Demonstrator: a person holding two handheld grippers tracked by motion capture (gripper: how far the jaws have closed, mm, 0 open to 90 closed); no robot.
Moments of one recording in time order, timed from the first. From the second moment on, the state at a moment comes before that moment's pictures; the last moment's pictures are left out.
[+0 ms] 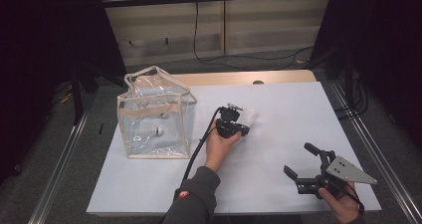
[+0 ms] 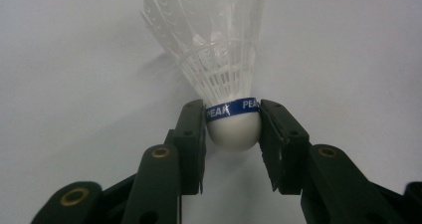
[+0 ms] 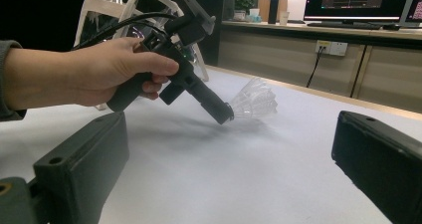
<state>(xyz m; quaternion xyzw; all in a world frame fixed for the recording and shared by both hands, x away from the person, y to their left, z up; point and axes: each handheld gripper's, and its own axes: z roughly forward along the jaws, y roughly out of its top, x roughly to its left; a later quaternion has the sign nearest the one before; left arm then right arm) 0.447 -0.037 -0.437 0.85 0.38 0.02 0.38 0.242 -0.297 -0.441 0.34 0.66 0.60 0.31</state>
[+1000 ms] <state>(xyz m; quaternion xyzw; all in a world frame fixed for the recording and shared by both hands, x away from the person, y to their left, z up) 0.447 -0.016 -0.408 0.86 0.35 0.00 0.36 0.242 -0.296 -0.442 0.34 0.66 0.60 0.30</state>
